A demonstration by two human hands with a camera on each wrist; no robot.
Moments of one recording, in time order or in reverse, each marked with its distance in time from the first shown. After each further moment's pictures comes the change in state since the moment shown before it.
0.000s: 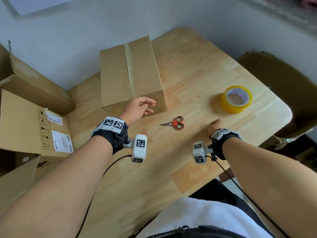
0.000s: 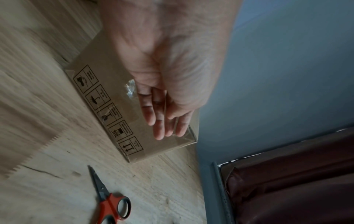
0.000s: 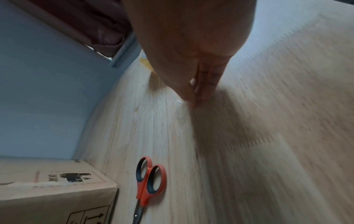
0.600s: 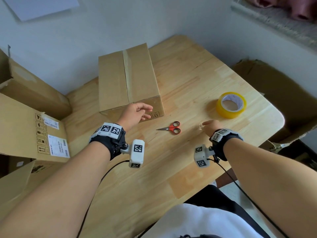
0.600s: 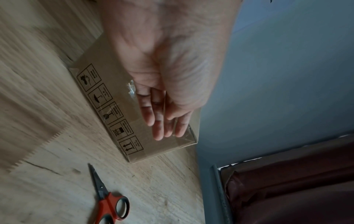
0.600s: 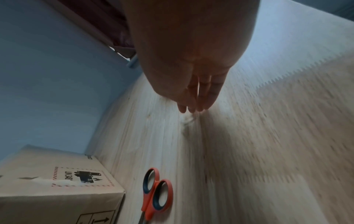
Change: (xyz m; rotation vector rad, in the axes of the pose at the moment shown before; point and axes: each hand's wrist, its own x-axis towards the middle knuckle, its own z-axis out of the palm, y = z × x) left_hand -0.001 -0.003 0.003 -0.034 0.011 -0.006; right_hand -0.002 -0.022 -0.018 -0.344 -0.048 -0.119
